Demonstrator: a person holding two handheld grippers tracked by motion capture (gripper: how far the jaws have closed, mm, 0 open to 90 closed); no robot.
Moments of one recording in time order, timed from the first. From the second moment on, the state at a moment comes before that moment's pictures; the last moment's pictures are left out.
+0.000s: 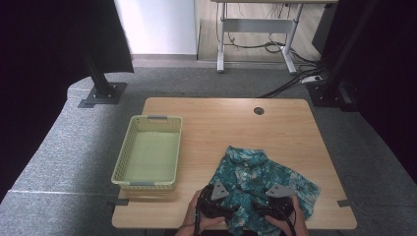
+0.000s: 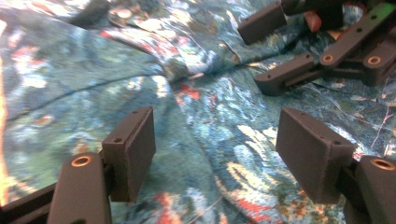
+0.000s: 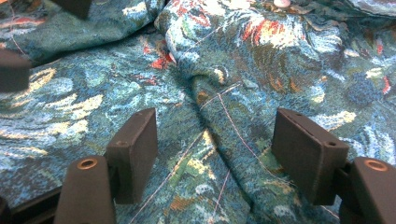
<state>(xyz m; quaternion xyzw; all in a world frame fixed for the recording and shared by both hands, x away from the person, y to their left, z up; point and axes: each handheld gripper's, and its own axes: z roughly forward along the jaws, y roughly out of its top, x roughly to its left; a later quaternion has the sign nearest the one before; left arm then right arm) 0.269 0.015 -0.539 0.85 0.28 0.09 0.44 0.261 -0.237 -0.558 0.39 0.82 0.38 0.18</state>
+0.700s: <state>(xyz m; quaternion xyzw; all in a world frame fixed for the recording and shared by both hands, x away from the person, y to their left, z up) 0.287 0.039 -0.544 0.83 0.35 0.11 0.42 0.250 -0.264 -0.558 0.38 0.83 0.38 0.17</state>
